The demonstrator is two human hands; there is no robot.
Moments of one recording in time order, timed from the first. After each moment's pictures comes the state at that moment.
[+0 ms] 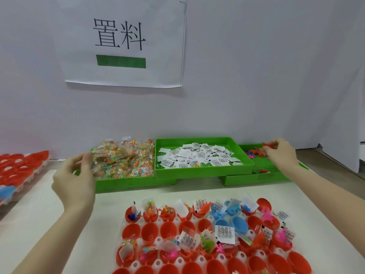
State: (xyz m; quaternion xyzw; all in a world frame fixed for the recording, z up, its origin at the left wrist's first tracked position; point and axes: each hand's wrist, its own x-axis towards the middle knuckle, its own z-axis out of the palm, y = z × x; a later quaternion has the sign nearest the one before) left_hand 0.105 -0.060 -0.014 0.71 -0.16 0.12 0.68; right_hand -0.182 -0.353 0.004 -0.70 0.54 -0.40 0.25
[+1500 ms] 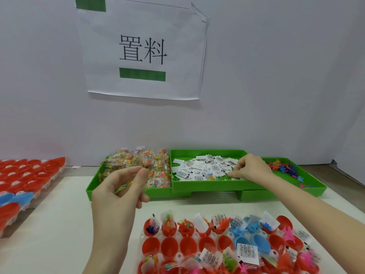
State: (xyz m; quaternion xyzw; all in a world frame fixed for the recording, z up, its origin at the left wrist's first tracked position) left_hand 0.029 -0.034 0.026 0.58 -0.26 -0.04 0.77; right_hand -0.103 -0.305 0.016 -0.85 0.48 -0.13 0.16
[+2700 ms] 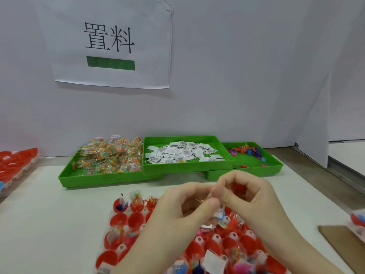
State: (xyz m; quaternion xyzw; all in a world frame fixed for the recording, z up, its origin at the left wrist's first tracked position) left_hand -0.090 -0.039 0.048 0.54 -0.49 -0.36 0.58; right_hand -0.204 -0.122 0.047 -0.75 0.21 -0.40 0.49
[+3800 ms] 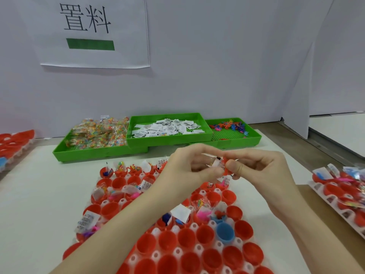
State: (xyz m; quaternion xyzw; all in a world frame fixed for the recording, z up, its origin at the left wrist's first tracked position) left_hand -0.143 -0.063 0.049 0.53 -0.58 -0.33 0.52; right_hand -0.282 -0.138 0.041 -0.70 0.22 -0.44 0.51
